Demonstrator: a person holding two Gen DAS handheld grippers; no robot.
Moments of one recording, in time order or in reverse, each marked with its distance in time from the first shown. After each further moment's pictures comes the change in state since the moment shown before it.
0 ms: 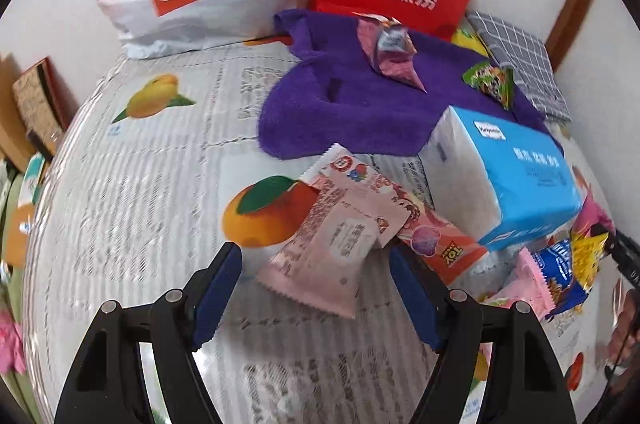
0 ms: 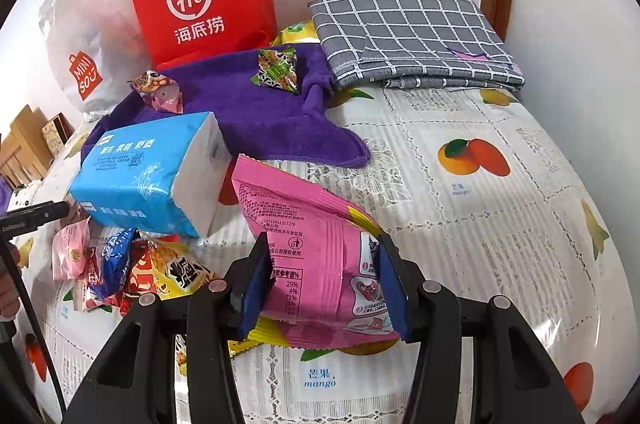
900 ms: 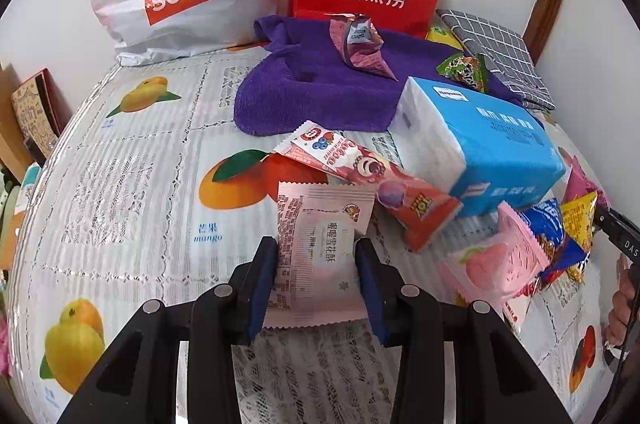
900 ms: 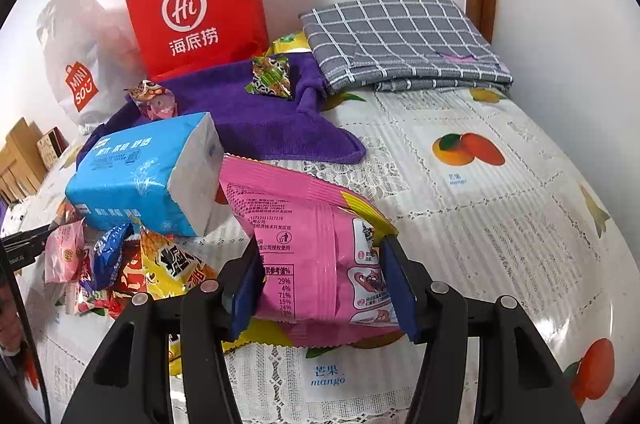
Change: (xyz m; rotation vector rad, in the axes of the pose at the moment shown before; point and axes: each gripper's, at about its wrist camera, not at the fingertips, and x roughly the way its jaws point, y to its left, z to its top) left arm -0.014 -0.015 -0.036 0.036 -0.091 -0.009; right arm 0.000 0.004 -0.019 0.030 -0.079 -0.026
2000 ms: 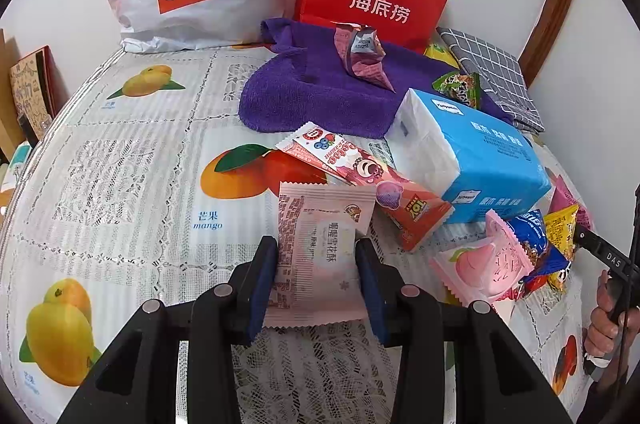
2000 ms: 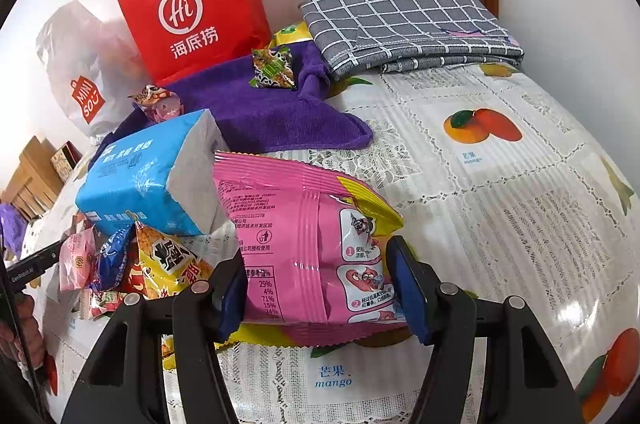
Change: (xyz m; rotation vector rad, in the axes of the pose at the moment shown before) left arm -0.003 0.010 -0.006 -0.078 -0.024 -0.070; right arm 0.011 -0.015 -0.001 0.080 0.050 0.099
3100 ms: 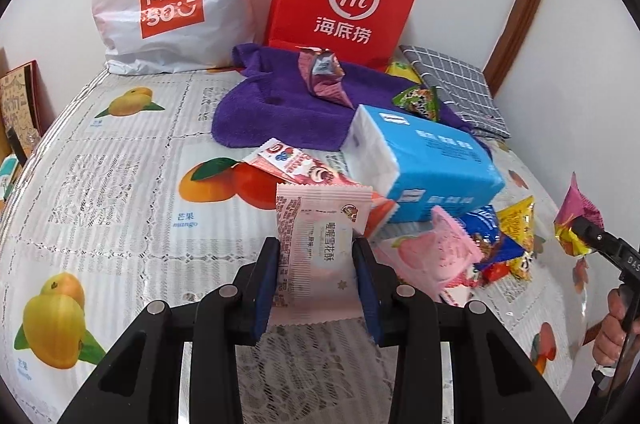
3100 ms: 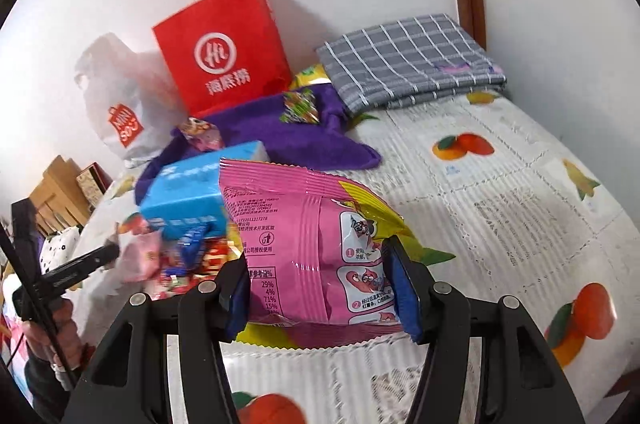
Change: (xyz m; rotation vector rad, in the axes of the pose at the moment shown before) left arm -0.035 -0.010 -0.010 0.032 -0.076 -0.104; right arm -0.088 0.021 -0.014 0.017 -0.105 0.034
